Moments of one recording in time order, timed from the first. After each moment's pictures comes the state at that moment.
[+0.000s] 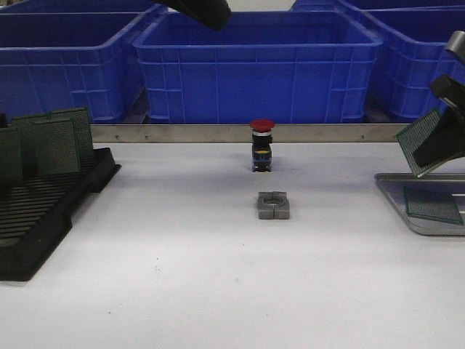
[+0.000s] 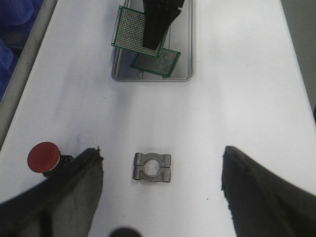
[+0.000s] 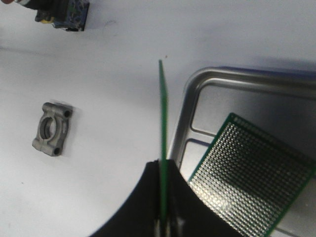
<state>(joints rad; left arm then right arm) -0.32 1.91 -1.81 -0.83 1.23 1.40 -0.25 1.90 -1.17 0.97 0.83 -0.98</state>
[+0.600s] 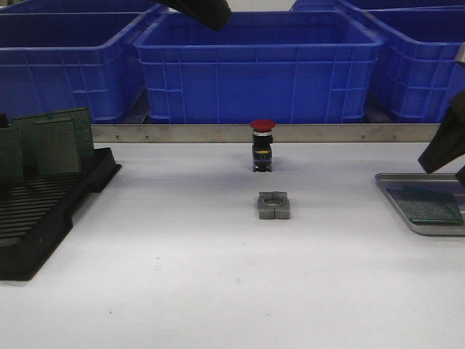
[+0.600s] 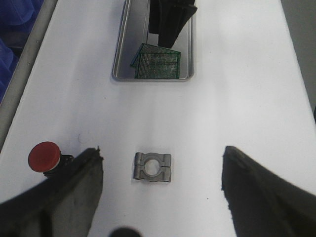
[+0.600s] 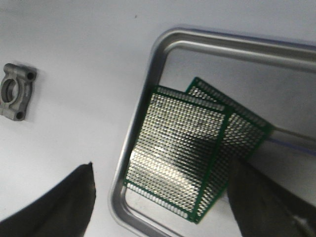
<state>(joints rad) -0.32 1.91 -1.82 -0.83 1.23 1.40 -0.30 1.89 -1.18 0.83 0.84 -0.97</state>
